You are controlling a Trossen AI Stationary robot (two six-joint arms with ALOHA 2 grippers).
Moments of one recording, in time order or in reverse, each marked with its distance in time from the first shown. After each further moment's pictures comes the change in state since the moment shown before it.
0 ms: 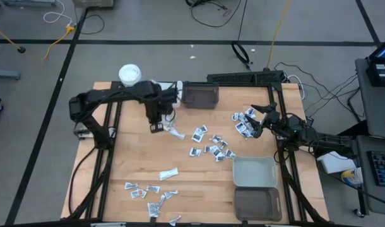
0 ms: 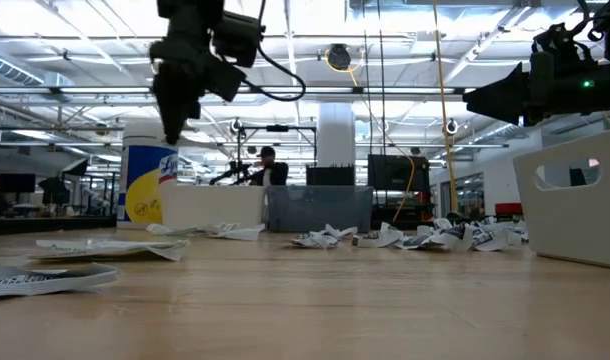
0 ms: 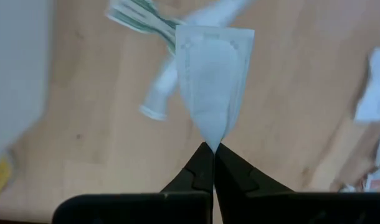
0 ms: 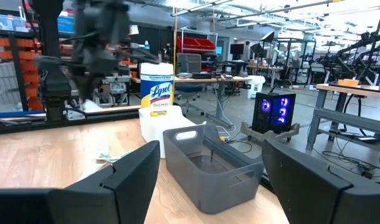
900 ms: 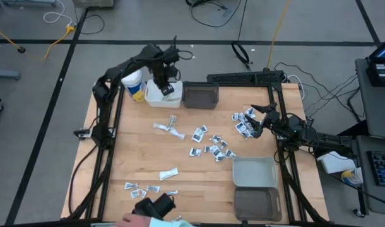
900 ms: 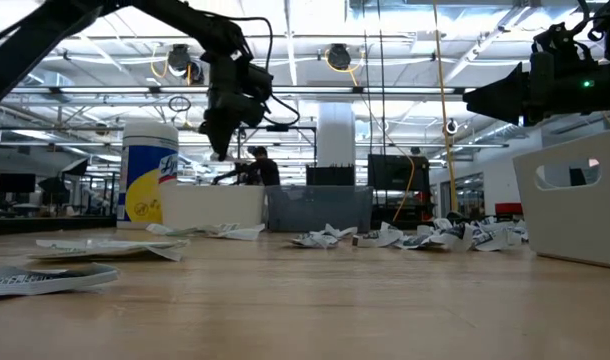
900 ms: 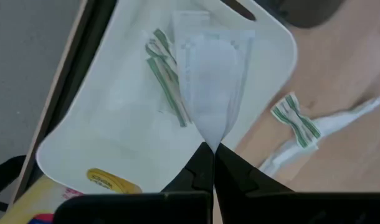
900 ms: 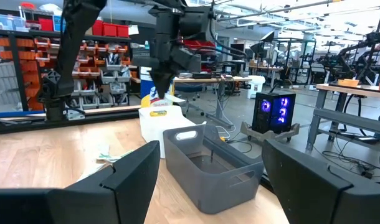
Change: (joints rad) left arm 0.394 0.386 0.538 -0.124 -0.013 0.147; right arm 0.000 0.000 0.000 0.000 0.000 0.000
